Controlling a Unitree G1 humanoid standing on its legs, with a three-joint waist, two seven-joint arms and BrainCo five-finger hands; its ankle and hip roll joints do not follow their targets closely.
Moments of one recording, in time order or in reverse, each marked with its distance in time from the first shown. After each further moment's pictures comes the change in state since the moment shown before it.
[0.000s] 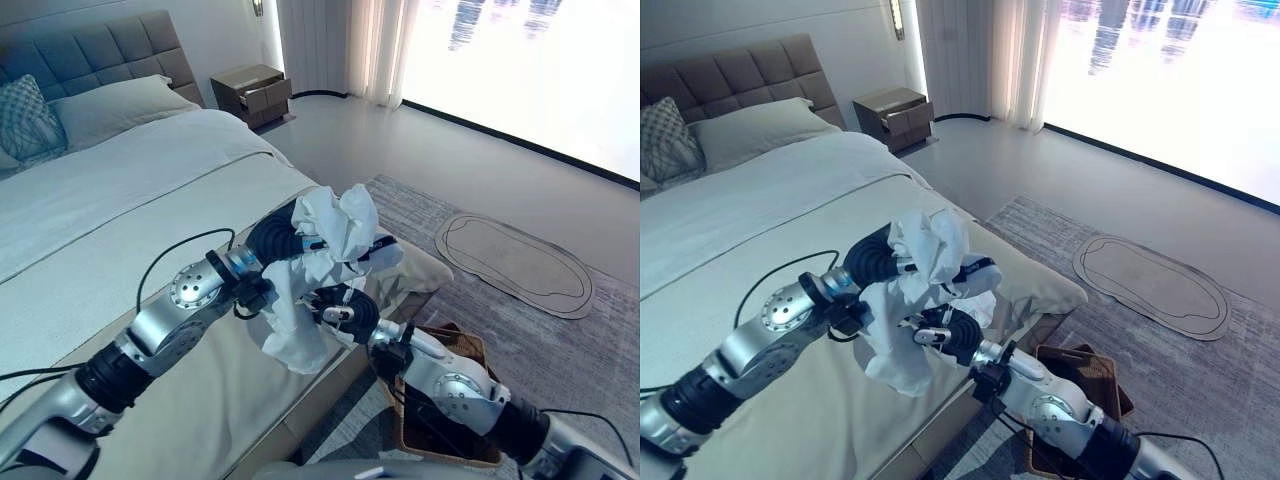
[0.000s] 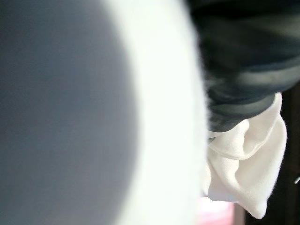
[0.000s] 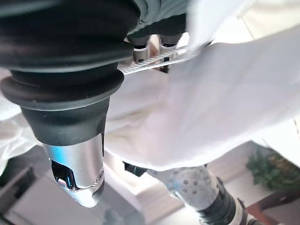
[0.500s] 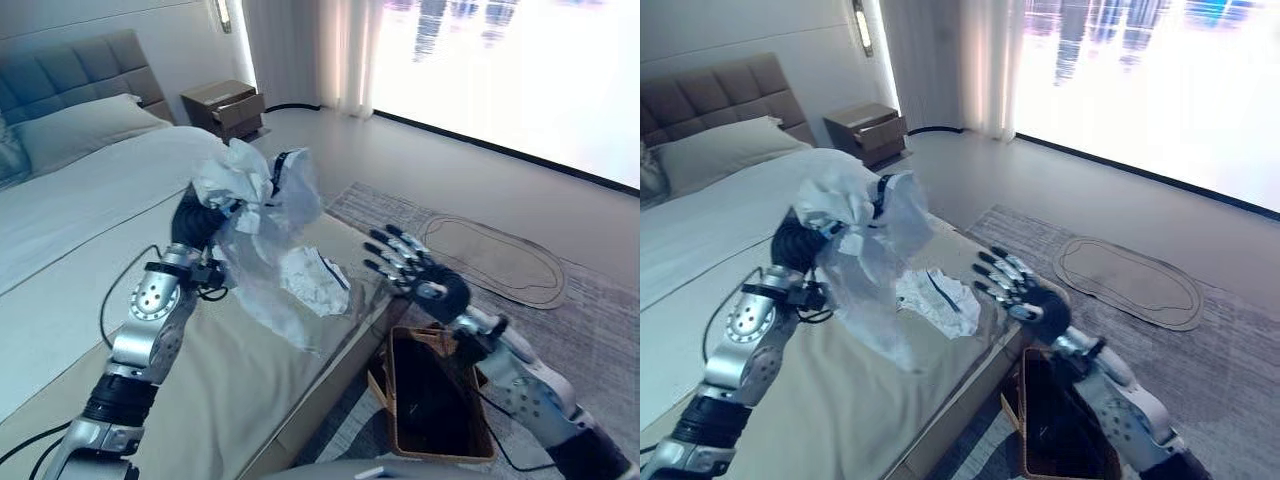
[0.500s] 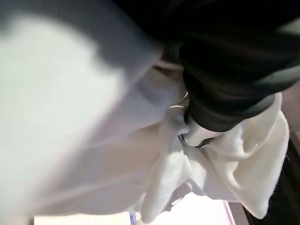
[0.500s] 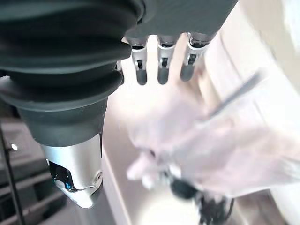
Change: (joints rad) left arm 0.153 -0.156 0.442 0.185 0.328 -0.102 0.200; right arm 0.349 -0.044 -0.586 -0.054 -0.118 -0.004 0.121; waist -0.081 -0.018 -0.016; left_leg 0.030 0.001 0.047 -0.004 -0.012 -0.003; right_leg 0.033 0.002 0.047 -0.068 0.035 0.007
